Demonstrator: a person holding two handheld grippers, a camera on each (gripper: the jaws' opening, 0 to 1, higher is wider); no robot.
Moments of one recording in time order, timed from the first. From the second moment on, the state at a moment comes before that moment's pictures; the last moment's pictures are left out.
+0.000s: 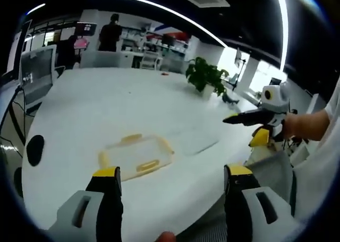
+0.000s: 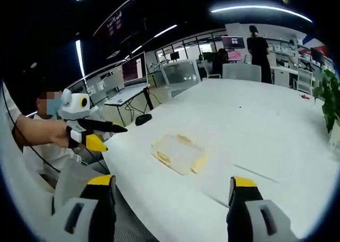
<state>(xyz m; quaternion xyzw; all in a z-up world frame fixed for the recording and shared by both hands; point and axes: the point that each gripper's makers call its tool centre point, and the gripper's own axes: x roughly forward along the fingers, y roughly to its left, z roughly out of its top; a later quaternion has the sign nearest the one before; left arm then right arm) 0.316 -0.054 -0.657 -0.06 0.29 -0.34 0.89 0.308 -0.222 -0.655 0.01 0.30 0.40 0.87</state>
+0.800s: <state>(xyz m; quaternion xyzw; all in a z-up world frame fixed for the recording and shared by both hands) 0.341 -0.034 -0.664 0.04 0.29 -0.37 0.88 0.338 -0.213 -0.660 -0.04 0.29 0.41 0.86</state>
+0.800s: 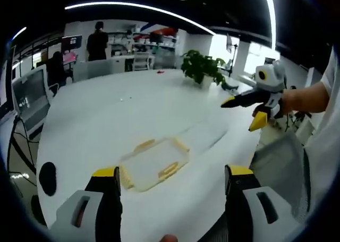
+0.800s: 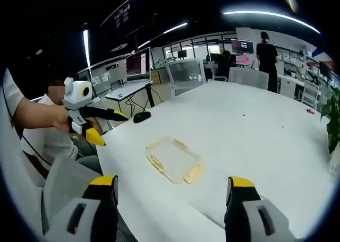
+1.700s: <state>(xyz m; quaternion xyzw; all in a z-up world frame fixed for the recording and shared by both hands) 0.358 -0.036 -0.678 0.12 0.28 -0.41 0.86 0.360 -0.195 -0.680 -0.14 0.29 0.46 0.83</state>
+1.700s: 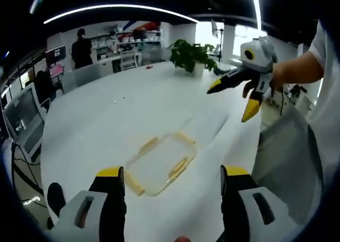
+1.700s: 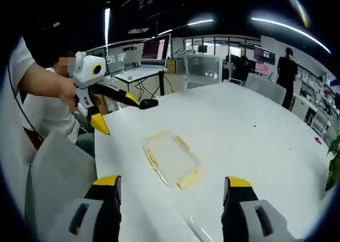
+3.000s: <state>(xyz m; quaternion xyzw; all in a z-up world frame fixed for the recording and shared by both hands) 0.380 -0.023 -0.724 0.24 0.32 -0.48 0.78 0.388 -0.177 -0.710 -0.22 0.31 0.52 0.77</state>
